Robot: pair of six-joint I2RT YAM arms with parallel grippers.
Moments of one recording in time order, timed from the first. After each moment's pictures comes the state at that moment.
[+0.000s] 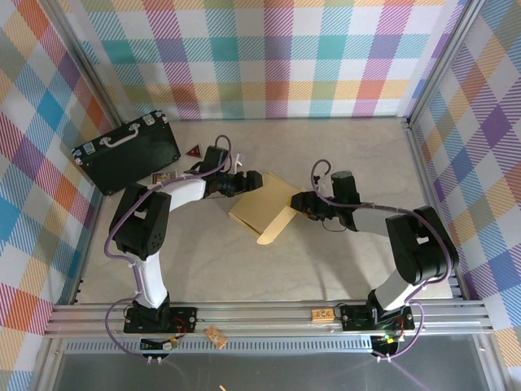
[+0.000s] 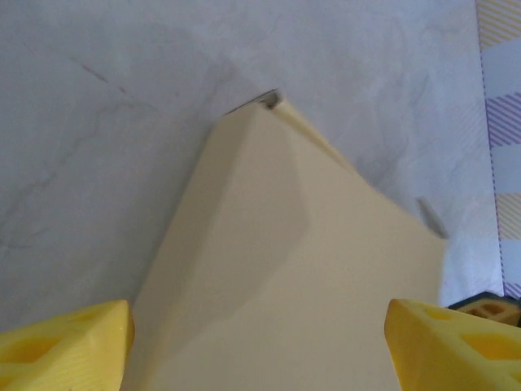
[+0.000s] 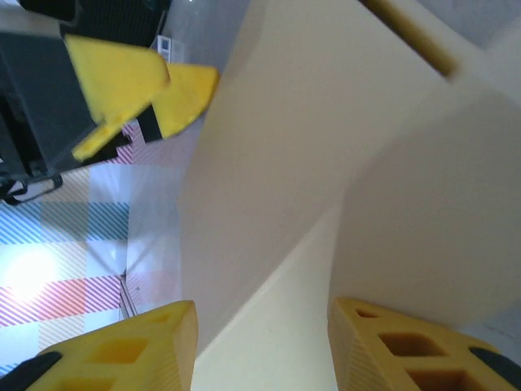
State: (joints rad) left arm -0.38 1.91 1.19 -0.11 0.54 -0.54; right arm 0.32 1.61 0.68 0.25 -0.76 0.73
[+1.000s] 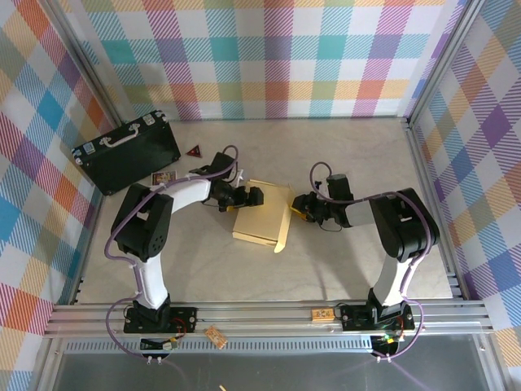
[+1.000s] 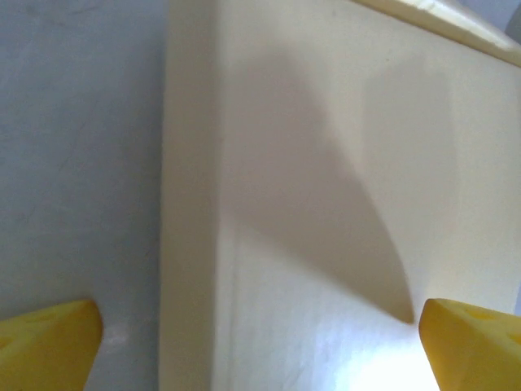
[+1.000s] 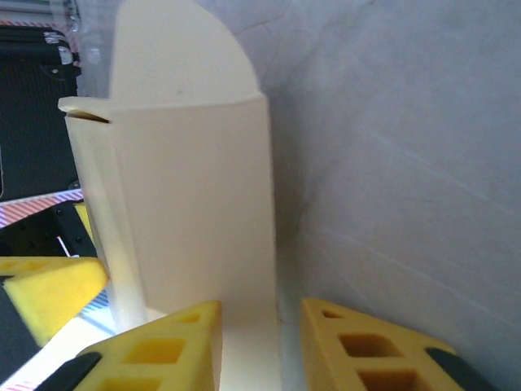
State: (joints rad) left arm -0.40 1.89 1.19 -0.41 0.44 -0.44; right arm 0.31 1.83 0.72 0.33 -0.68 0.92
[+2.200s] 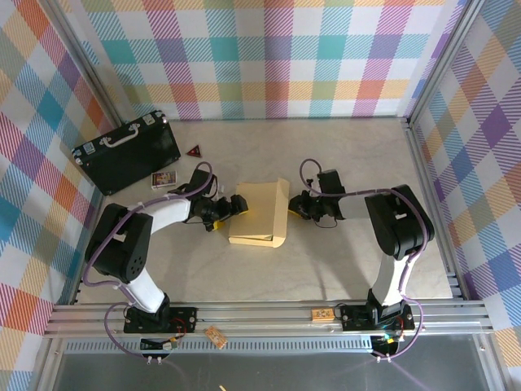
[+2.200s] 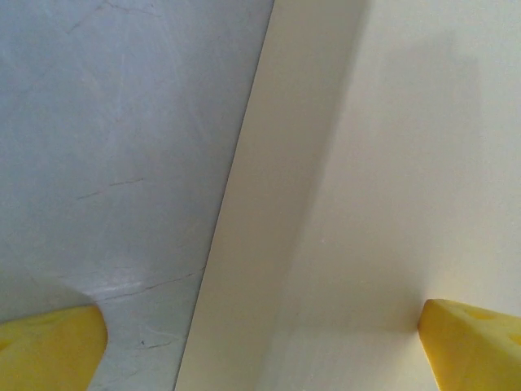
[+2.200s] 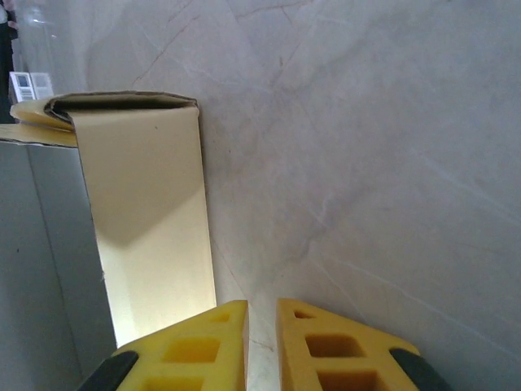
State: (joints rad) left arm -0.36 1.68 0.89 -0.29 0.45 -0.72; right arm 0.37 1.86 0.85 0.12 -0.60 0.78
